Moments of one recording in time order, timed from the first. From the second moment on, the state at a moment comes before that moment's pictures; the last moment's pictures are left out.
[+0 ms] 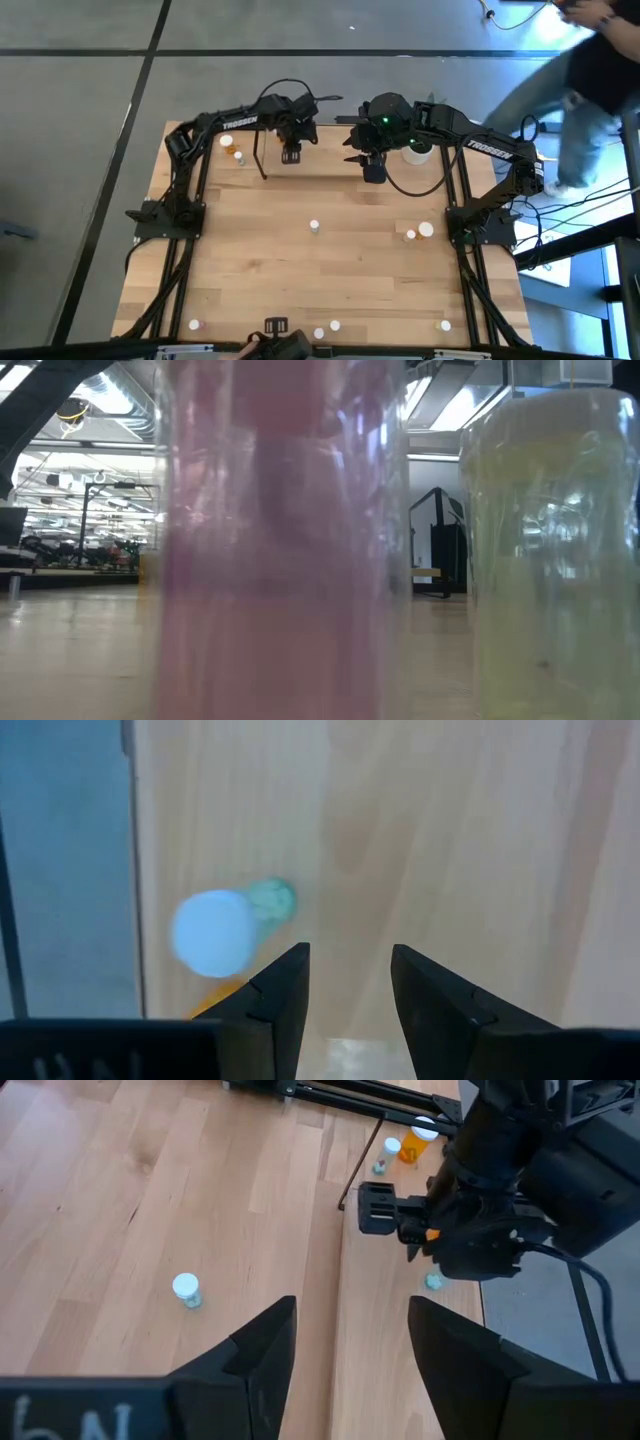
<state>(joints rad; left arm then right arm) 0.60 1.97 1.64 -0.99 -0.04 0.53 -0.25 1.55 1.74 -0.92 -0.10 -0.39</state>
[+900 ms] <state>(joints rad) 0.33 1.59 1.64 -1.30 -0.06 -0.01 -0.25 1.55 1.74 -0.92 -0.10 -0.39</state>
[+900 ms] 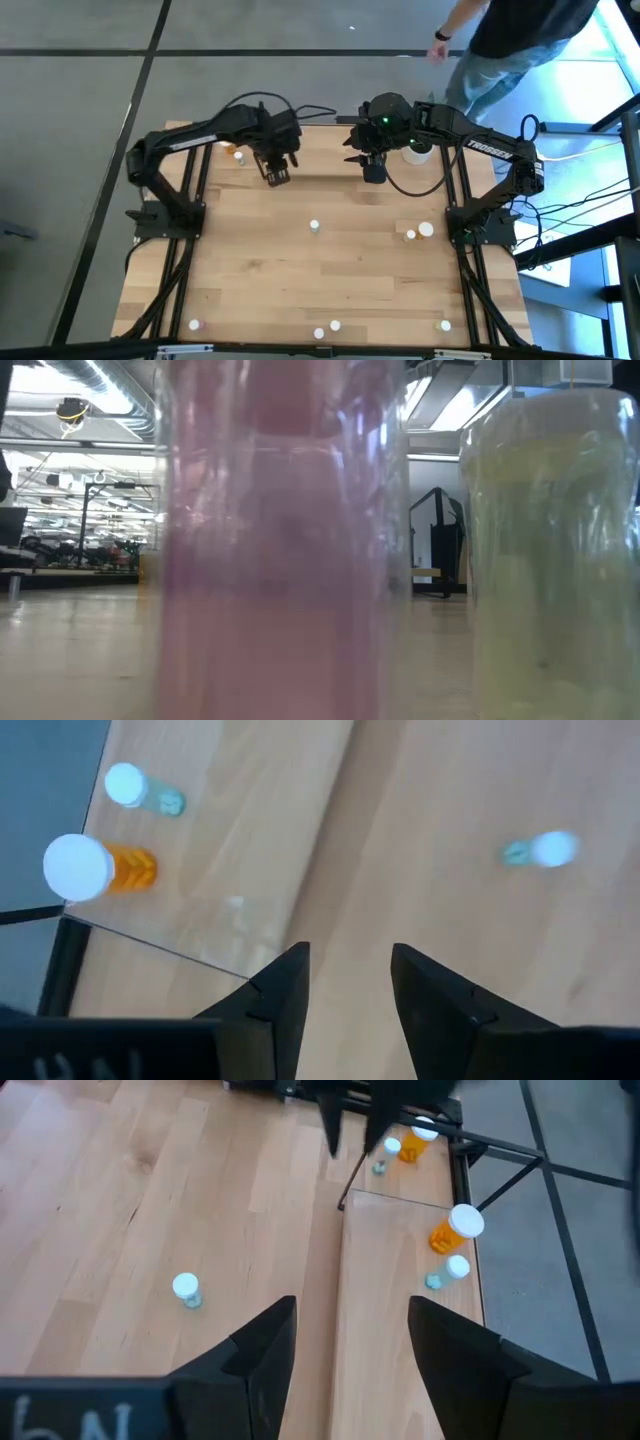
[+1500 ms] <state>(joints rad) -0.01 1.45 1.64 -1.37 -0.20 -0.28 -0.25 1.55 1.74 -0.91 -0.10 -0.38</state>
